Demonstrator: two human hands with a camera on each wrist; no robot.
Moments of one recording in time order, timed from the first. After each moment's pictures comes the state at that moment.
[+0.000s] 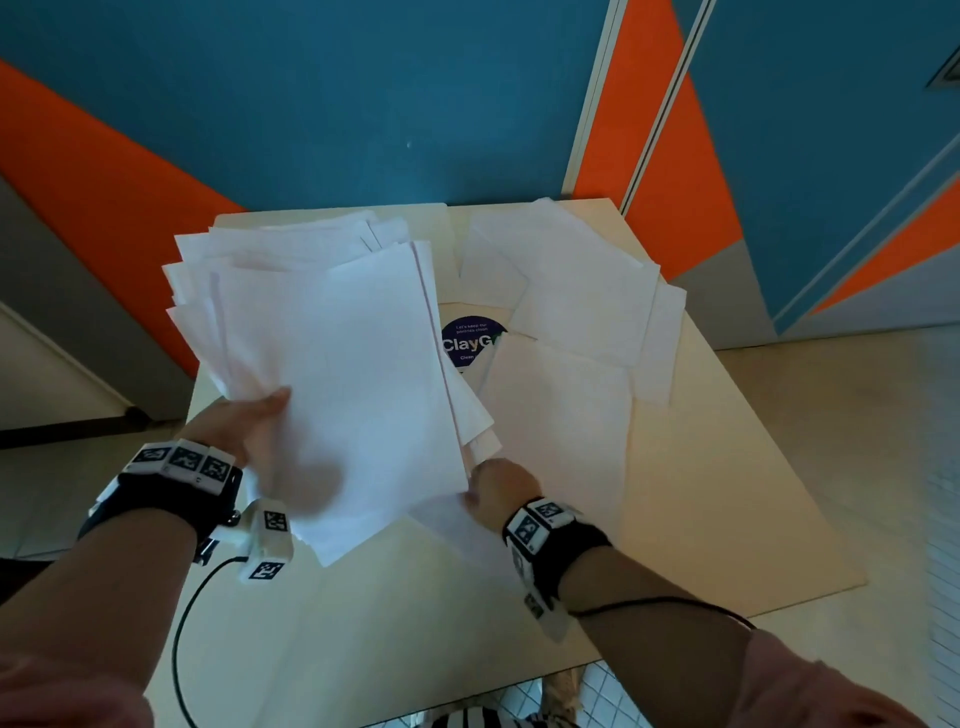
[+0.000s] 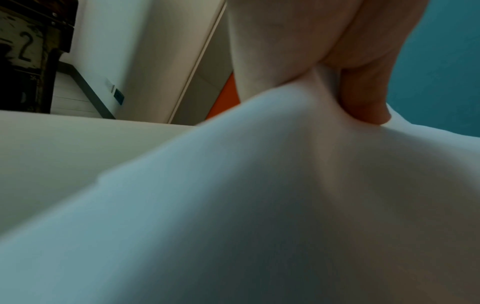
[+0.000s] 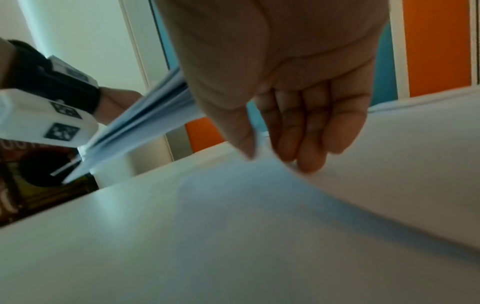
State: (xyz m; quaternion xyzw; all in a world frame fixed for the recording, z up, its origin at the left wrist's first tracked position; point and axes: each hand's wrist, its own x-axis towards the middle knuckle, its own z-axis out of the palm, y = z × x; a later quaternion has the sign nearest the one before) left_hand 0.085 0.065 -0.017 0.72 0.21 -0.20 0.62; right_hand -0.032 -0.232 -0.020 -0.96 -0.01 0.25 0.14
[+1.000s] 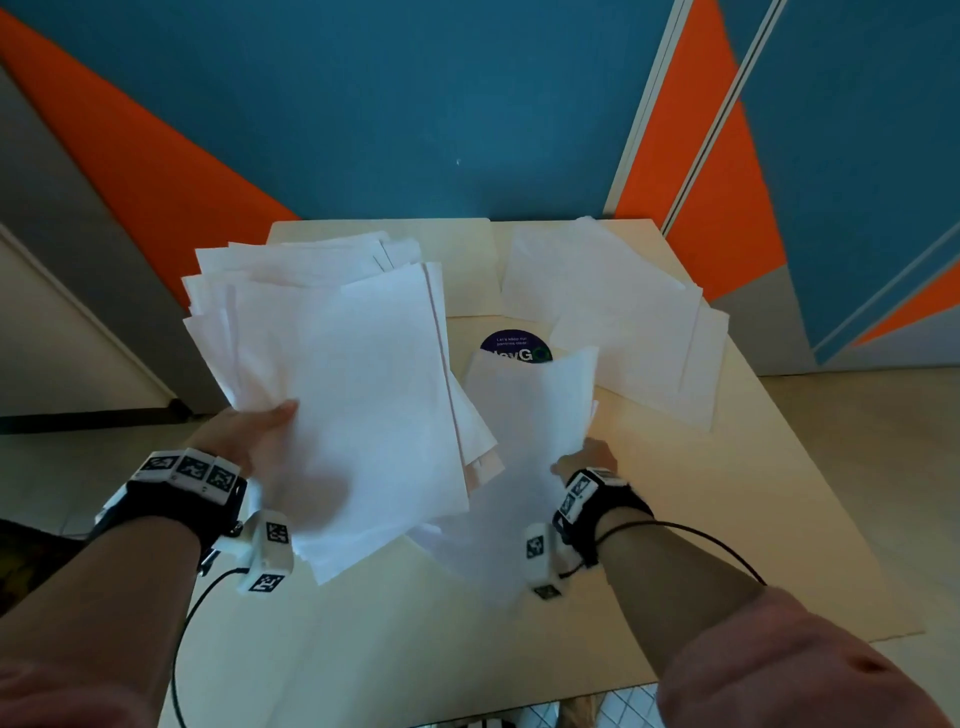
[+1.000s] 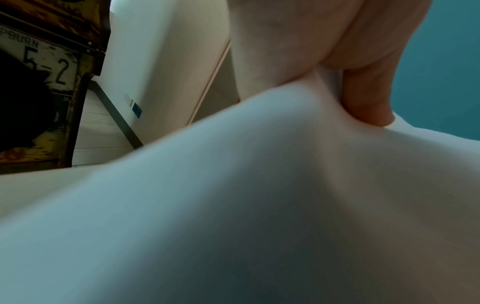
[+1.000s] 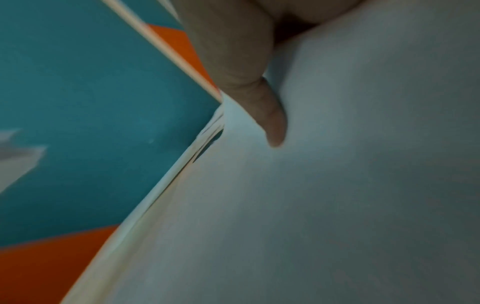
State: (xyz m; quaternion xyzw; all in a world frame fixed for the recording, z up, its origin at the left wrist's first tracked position) left_hand 0.068 0.099 -0.001 0.72 0.26 -0.18 0.61; right_hand 0.003 -0.270 -0.028 -0.81 0.40 0.11 0.42
